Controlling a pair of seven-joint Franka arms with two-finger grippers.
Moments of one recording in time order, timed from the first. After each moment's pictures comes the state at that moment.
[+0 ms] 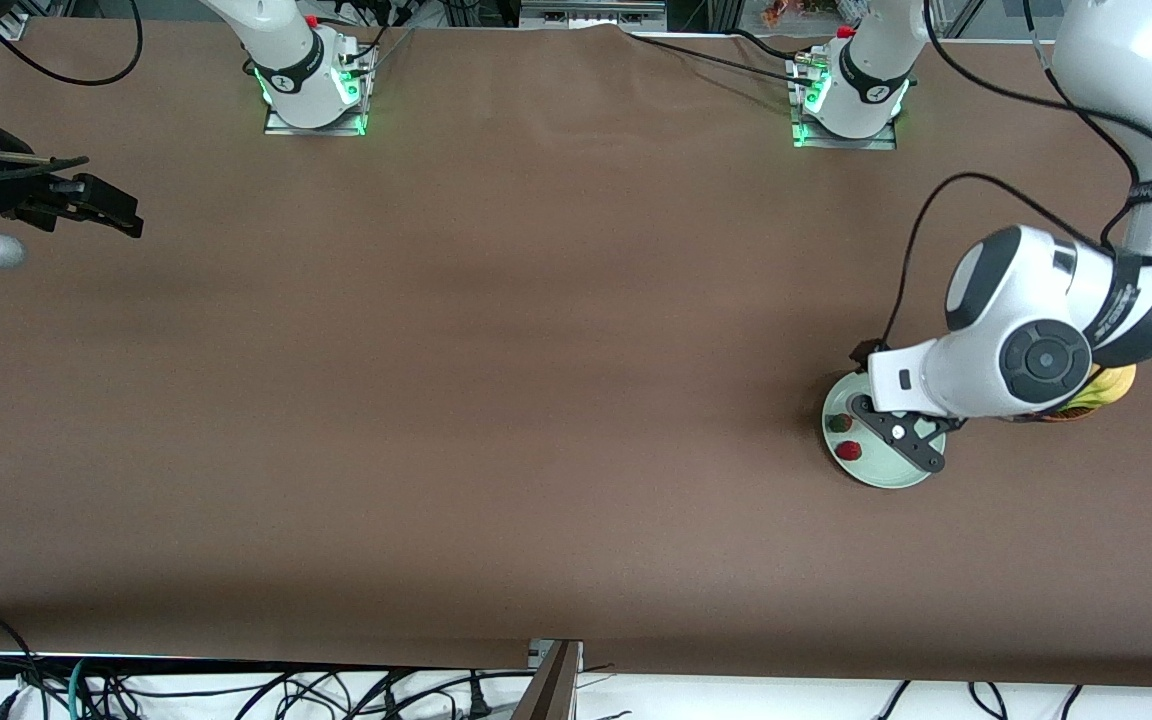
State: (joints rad) left arm 0.28 0.55 -0.61 -1.47 0.32 1.67 0.25; right arm 0.12 0.04 -0.08 -1.55 -0.01 1.46 0.10
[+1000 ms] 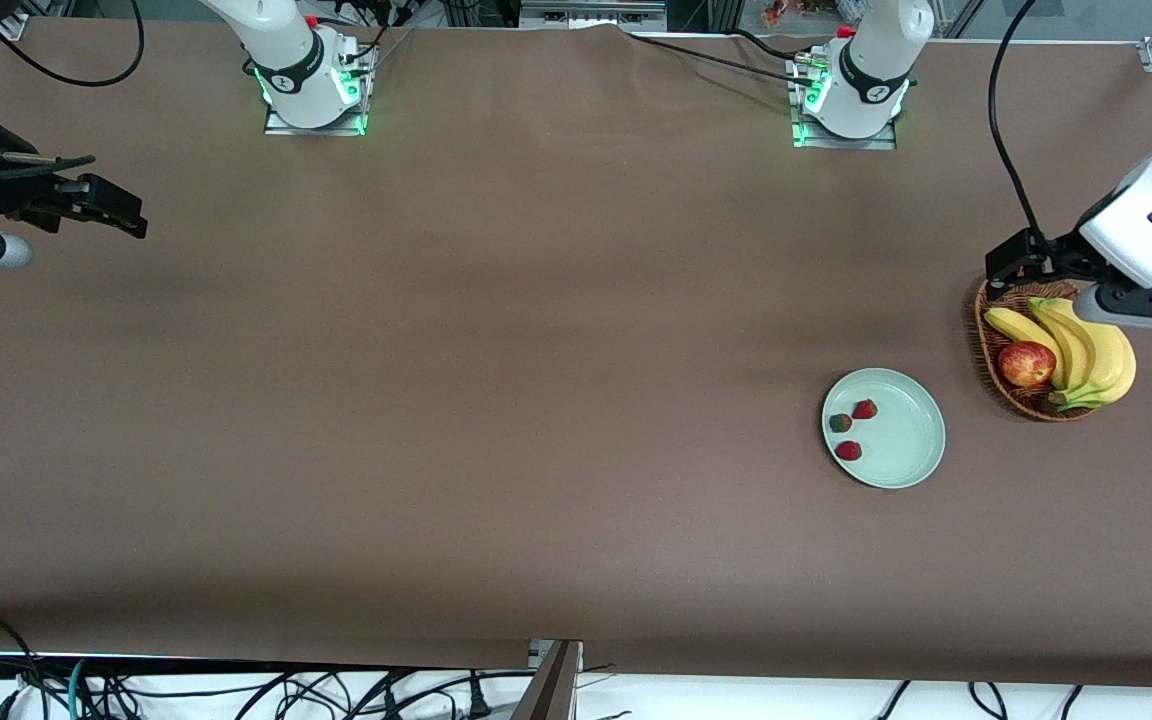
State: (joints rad) left arm 0.01 0.07 -0.10 -1.57 0.04 1.66 0.03; right arm 0.12 0.04 -0.07 -1.55 -0.01 1.46 0.10
